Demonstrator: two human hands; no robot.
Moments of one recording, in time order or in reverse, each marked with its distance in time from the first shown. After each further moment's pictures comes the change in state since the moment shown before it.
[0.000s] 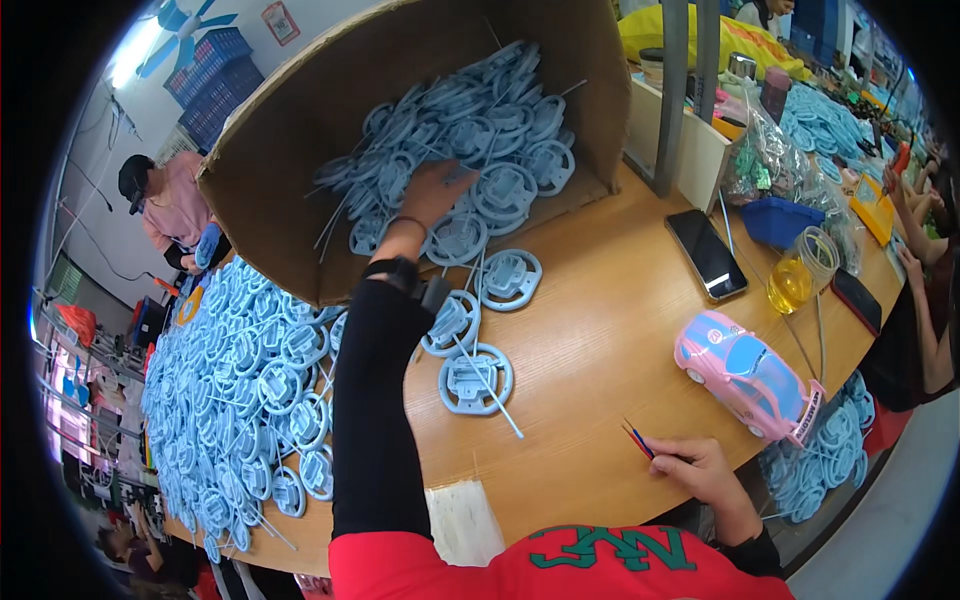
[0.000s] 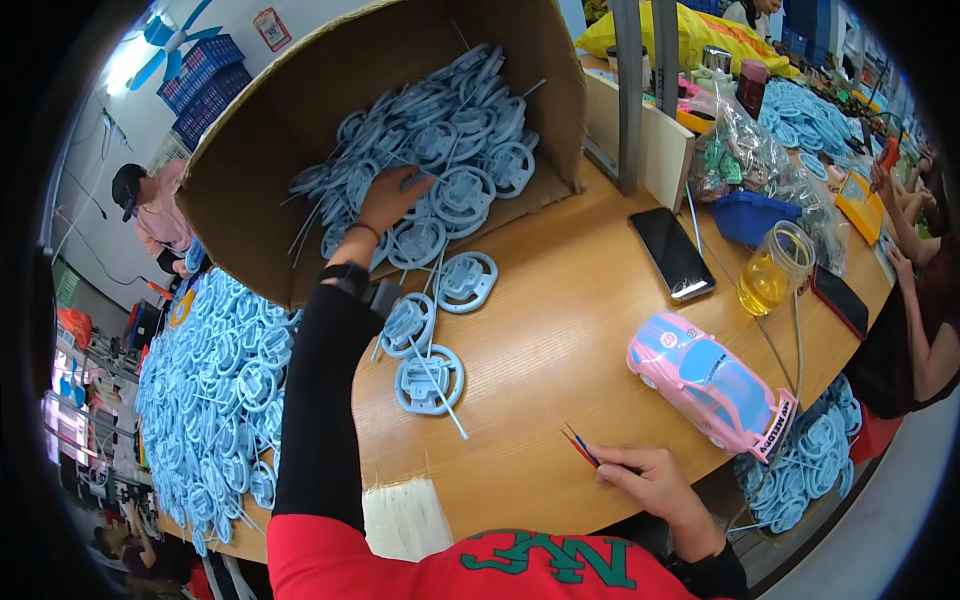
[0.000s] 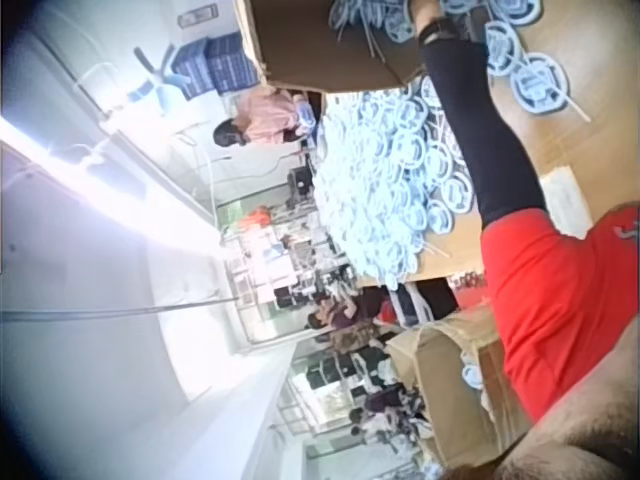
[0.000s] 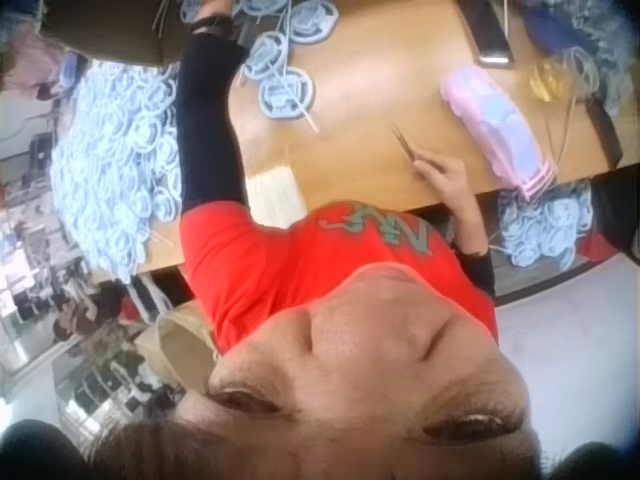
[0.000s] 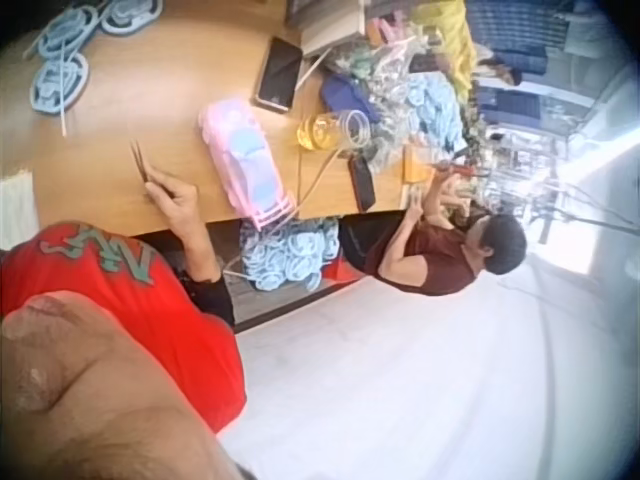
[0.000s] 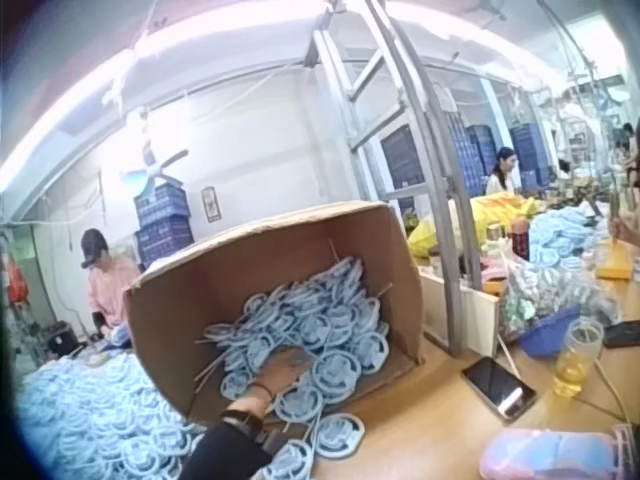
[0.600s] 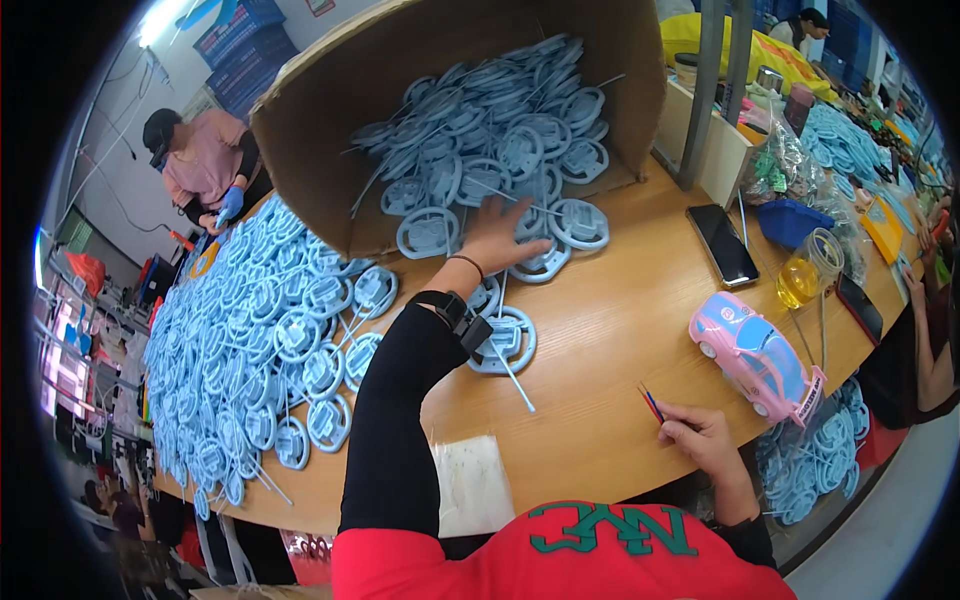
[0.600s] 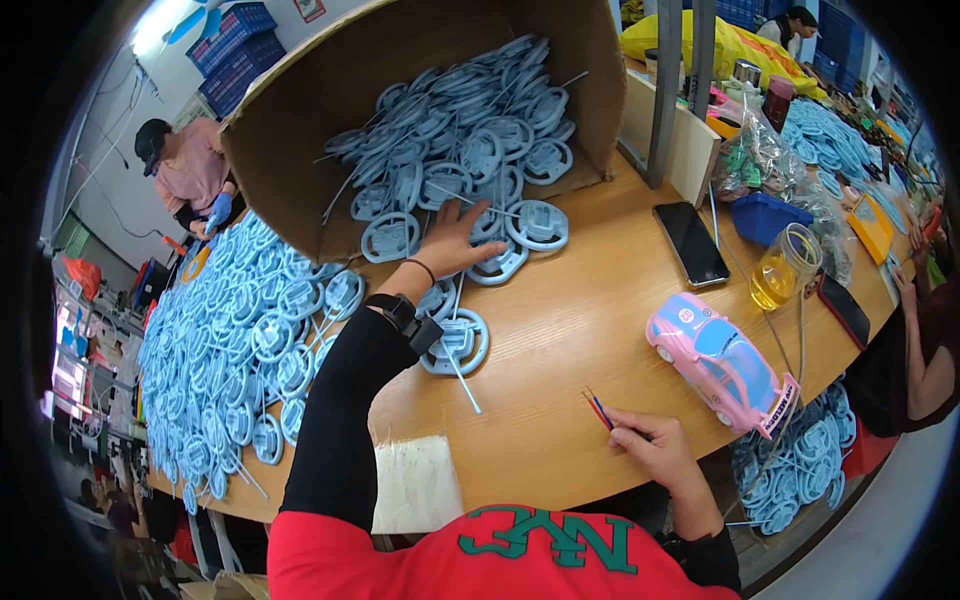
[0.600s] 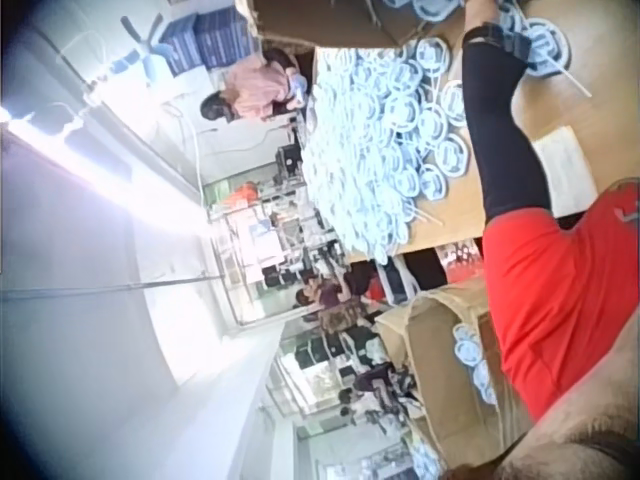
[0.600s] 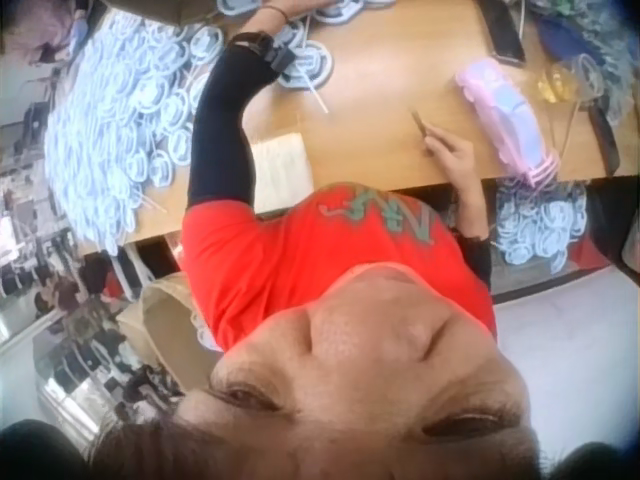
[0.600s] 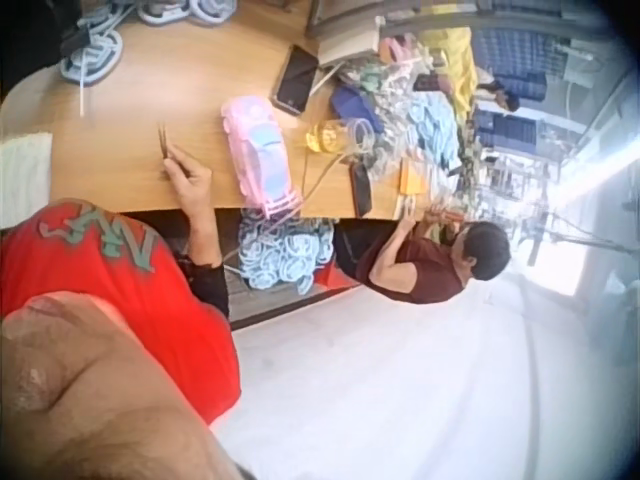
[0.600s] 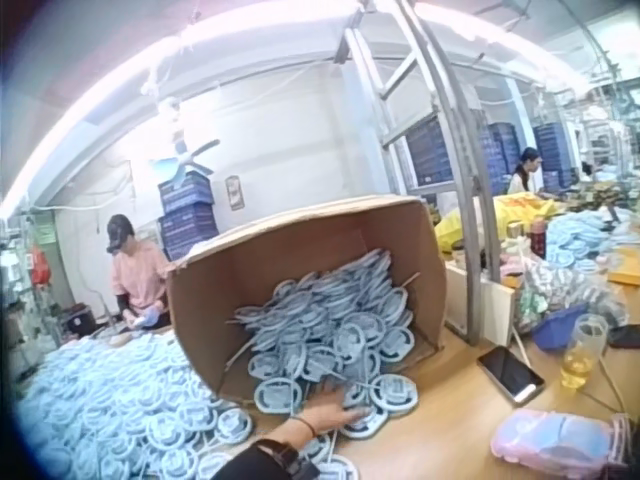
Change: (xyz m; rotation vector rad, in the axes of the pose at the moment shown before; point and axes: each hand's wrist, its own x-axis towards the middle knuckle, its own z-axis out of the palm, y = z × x) left_hand -0.120 0.065 0.020 0.081 -0.324 -0.011; right_hand -0.001 0.009 0.005 -0.074 0.047 -0.015
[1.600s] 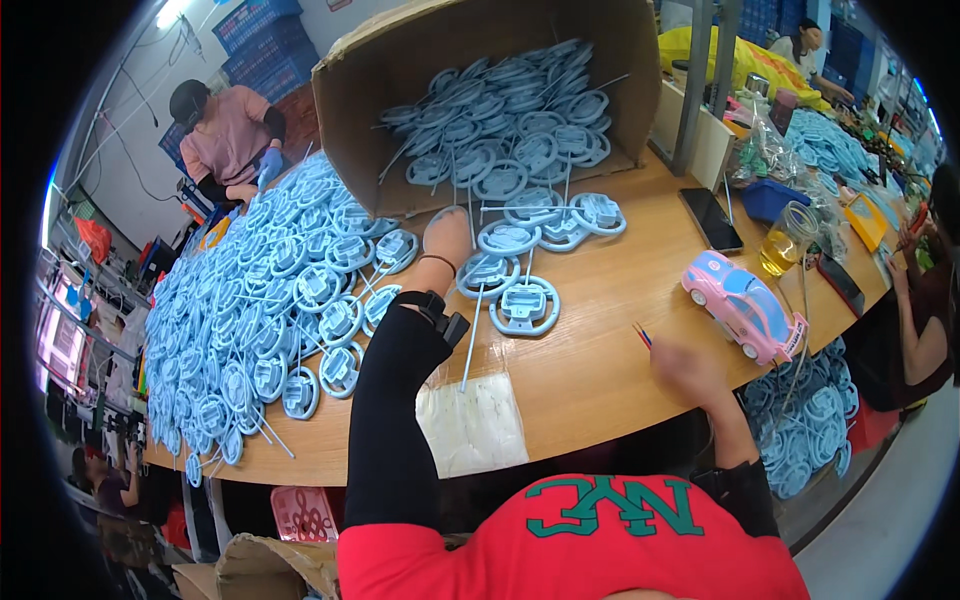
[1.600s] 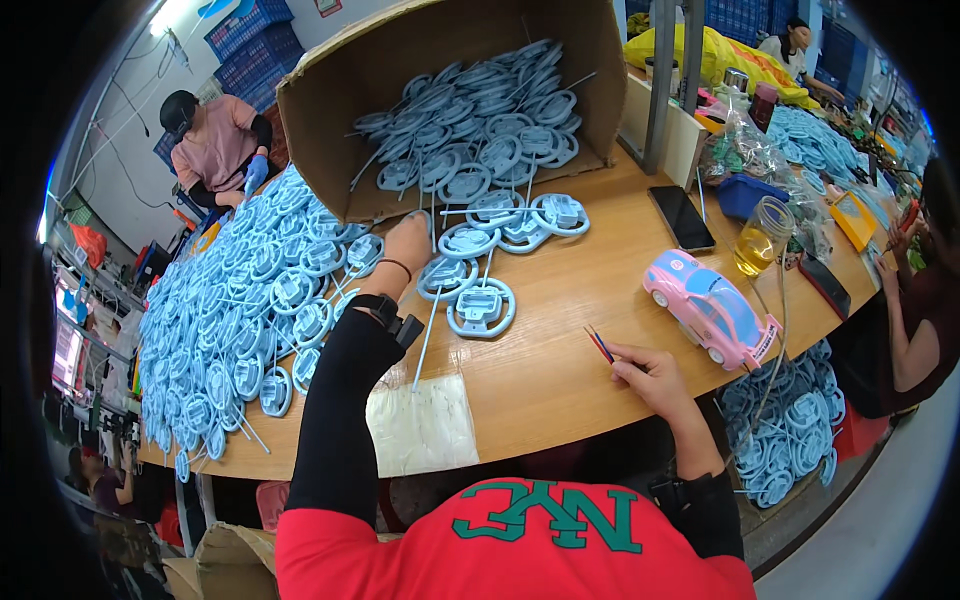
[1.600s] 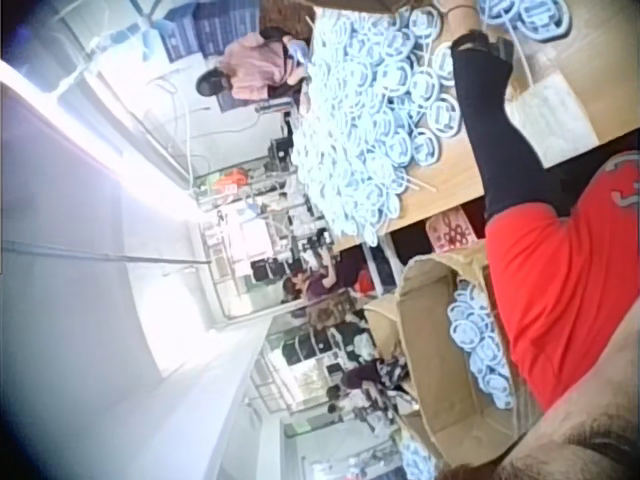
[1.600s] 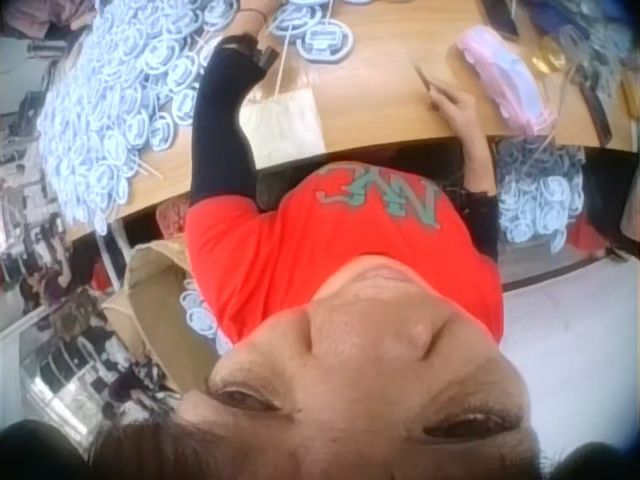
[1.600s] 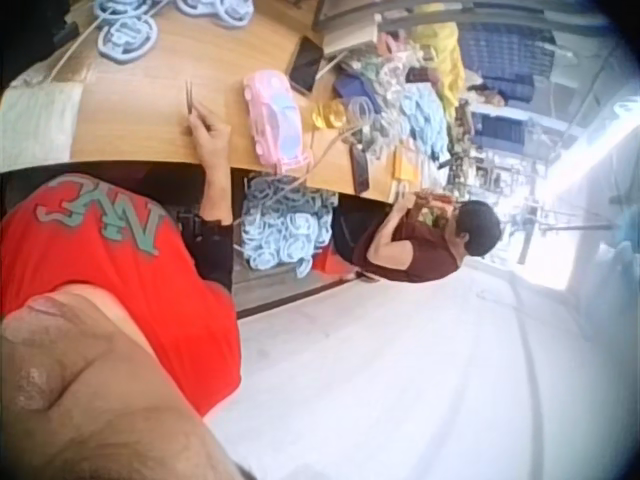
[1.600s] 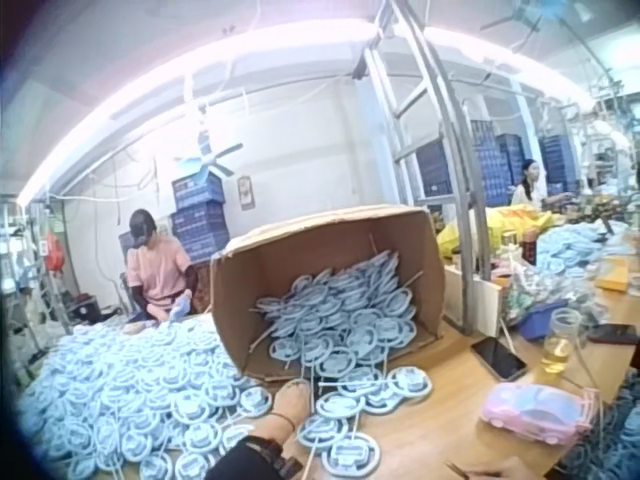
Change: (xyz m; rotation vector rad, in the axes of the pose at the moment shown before) left_hand -0.103 -0.056 -0.012 0.300 0.215 -0.259; right_hand -0.005 0.003 0.009 -0.134 0.003 -0.168
